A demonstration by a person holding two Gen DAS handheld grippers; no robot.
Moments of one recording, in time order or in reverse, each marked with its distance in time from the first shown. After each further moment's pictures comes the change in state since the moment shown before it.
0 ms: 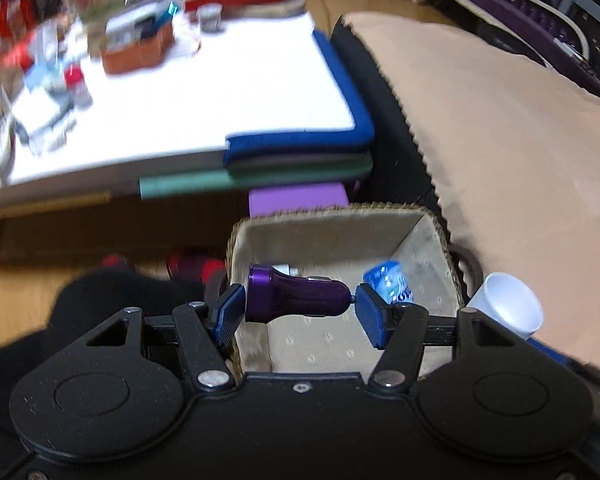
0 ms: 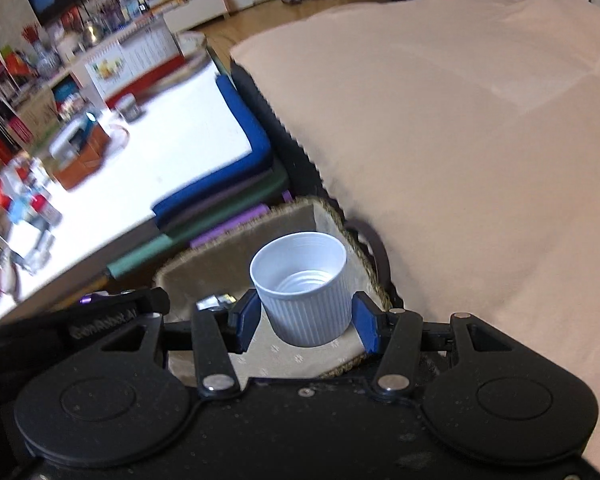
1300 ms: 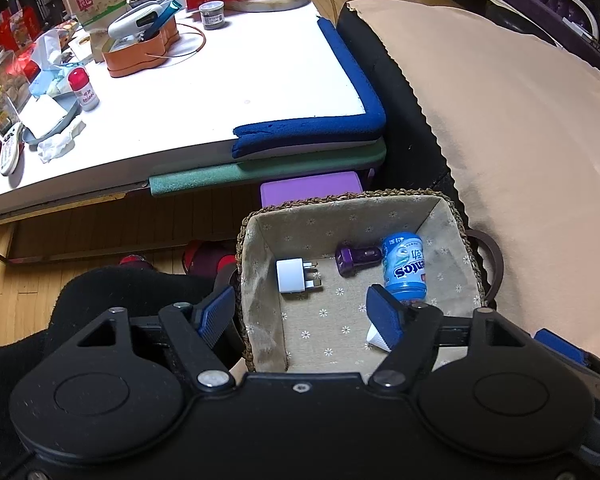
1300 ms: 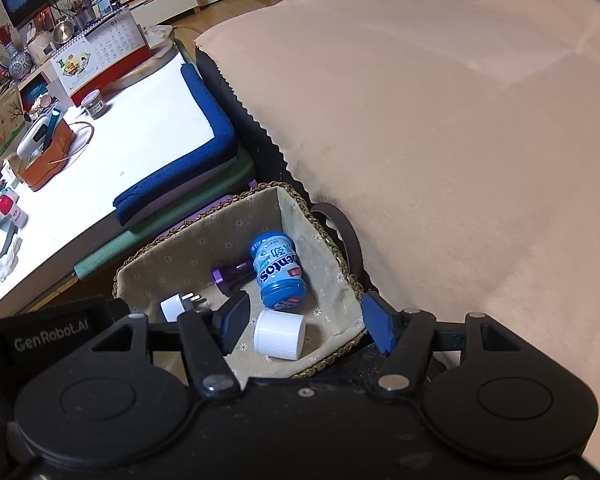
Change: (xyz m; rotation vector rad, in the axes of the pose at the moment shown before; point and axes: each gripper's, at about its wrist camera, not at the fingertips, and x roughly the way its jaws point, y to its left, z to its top) left arm 0.004 -0.011 -0.003 0.061 0.009 0.080; right arm 0.021 -0.013 -0.012 0.044 0.010 -0.066
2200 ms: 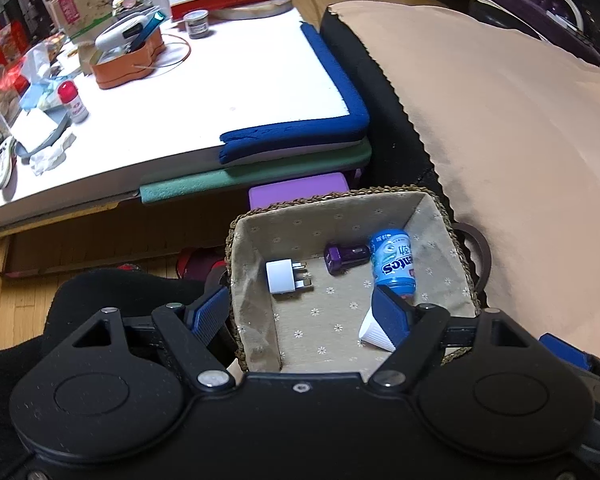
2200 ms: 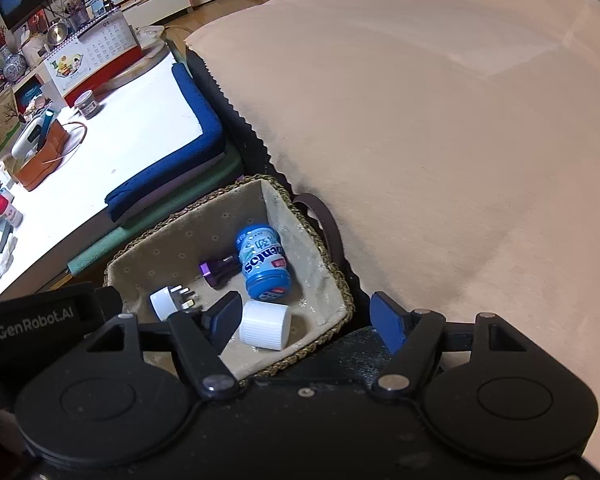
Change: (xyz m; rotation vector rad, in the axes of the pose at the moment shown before) left arm -0.006 -0.007 -0.005 0.052 -0.020 -0.019; right arm -0.003 -0.014 -0.006 0.014 0.007 -0.012
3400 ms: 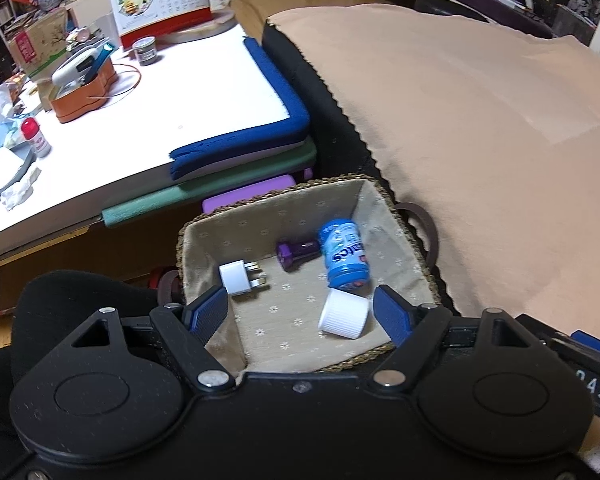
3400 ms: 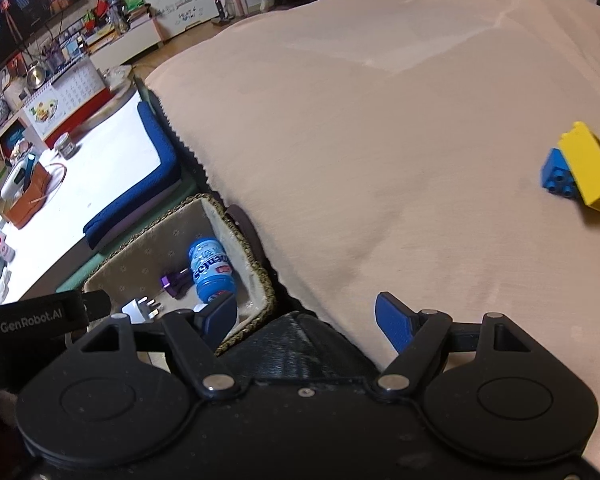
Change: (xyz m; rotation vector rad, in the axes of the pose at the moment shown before) left arm -0.014 -0.032 -0.019 0.124 -0.046 -0.079; right arm -0.040 -0.068 -0.026 0.115 -0.073 -0.022
